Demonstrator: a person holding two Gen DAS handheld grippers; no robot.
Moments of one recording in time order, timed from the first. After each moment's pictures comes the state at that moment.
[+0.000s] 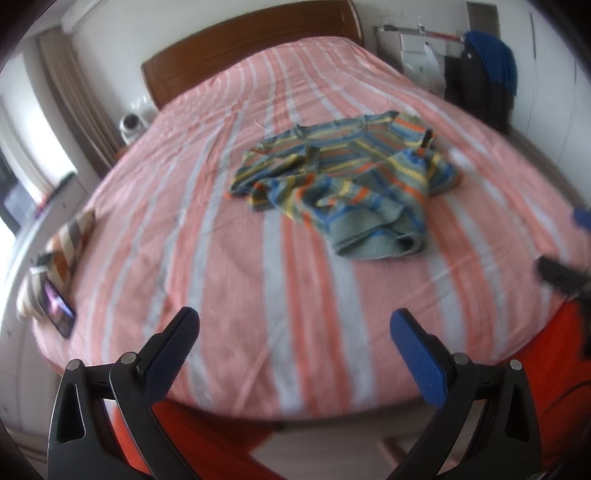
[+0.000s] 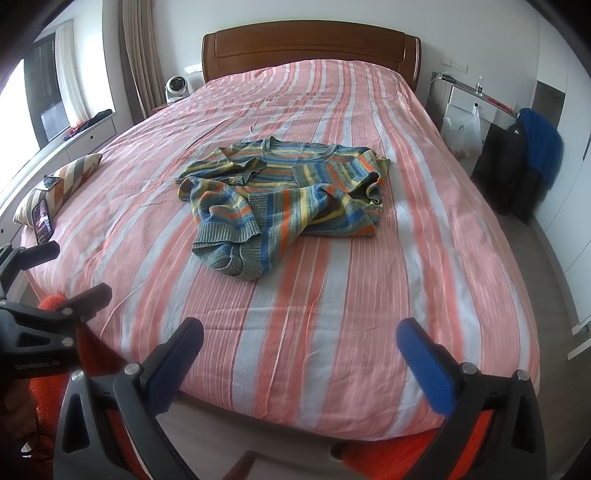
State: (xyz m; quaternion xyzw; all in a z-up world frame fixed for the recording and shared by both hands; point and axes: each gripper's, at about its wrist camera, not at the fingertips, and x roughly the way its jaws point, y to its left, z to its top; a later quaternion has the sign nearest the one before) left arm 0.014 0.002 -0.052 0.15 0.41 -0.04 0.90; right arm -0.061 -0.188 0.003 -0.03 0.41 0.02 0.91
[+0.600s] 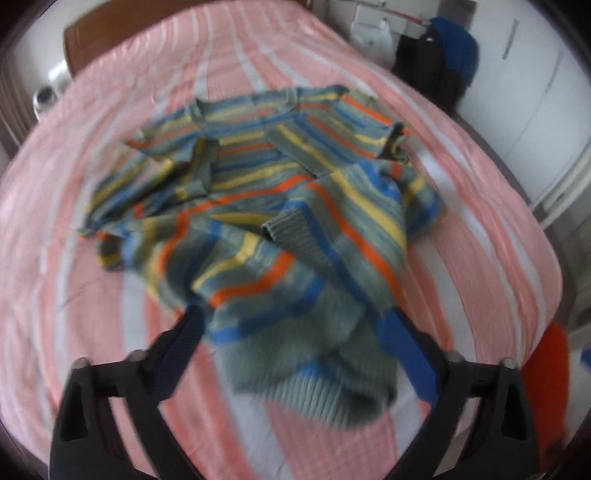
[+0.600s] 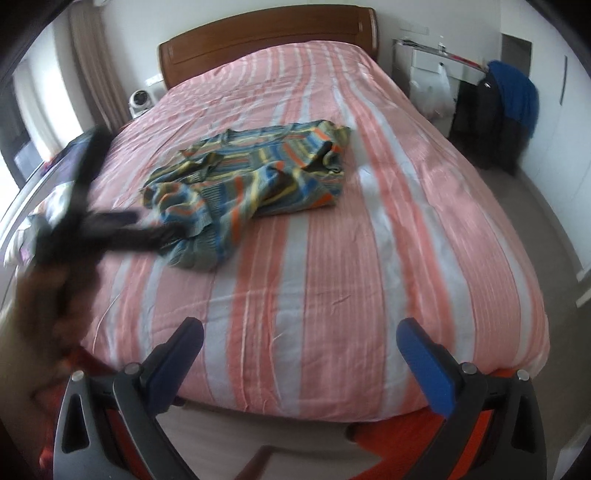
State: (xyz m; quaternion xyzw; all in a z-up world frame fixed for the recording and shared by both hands) left arm 0.172 -0.070 -0.108 0.07 0.52 -0.19 0.83; right arm -0.069 -0.231 -0.016 0.04 0.44 -0.02 0.90
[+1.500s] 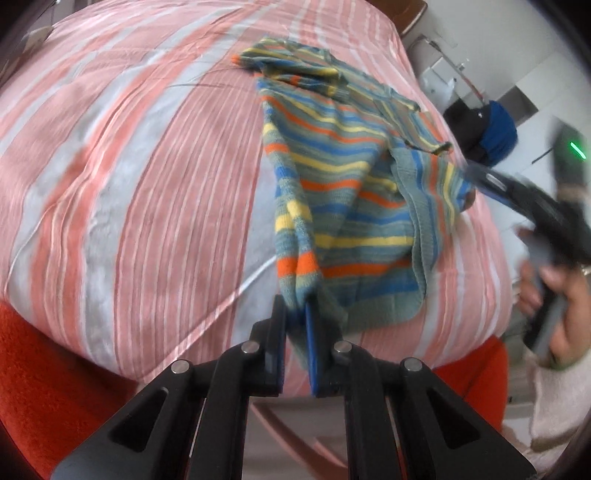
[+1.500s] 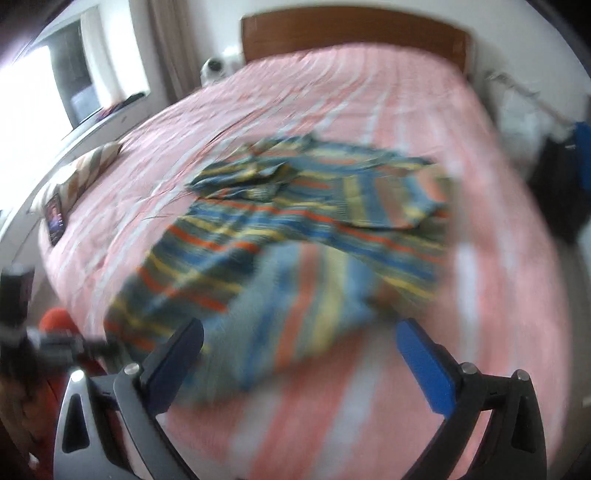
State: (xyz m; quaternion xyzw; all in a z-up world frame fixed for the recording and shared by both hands) left arm 0.041 0.105 -0.125 -0.15 0.55 -0.14 0.81; right arm 0.107 -0.164 -0.028 -0.01 0.47 0.12 0.88
